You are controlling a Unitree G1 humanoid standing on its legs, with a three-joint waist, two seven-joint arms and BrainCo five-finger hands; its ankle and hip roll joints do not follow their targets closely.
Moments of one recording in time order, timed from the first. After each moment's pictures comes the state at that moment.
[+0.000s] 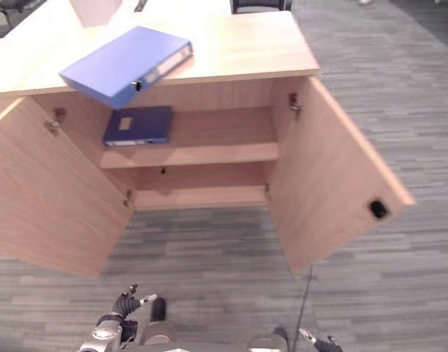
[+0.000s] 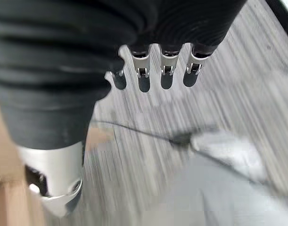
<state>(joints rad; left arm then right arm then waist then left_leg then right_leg) -0.06 0.29 -0.21 1.19 -0.23 -0.24 0.15 0.06 -0.21 0.08 1.27 0.41 -0.10 -0.10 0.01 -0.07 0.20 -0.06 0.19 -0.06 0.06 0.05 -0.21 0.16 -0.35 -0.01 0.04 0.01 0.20</state>
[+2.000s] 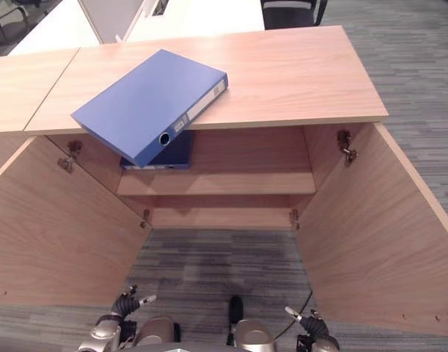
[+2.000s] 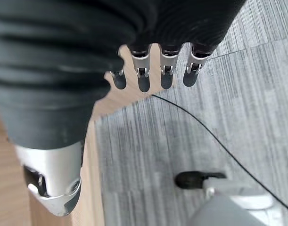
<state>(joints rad) -0.07 0.22 -0.24 1.17 -0.21 -0.22 0.13 0.01 -0.30 0.15 1.22 0.45 -0.14 -0.10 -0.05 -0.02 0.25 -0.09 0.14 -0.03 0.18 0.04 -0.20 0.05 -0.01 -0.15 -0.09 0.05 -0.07</state>
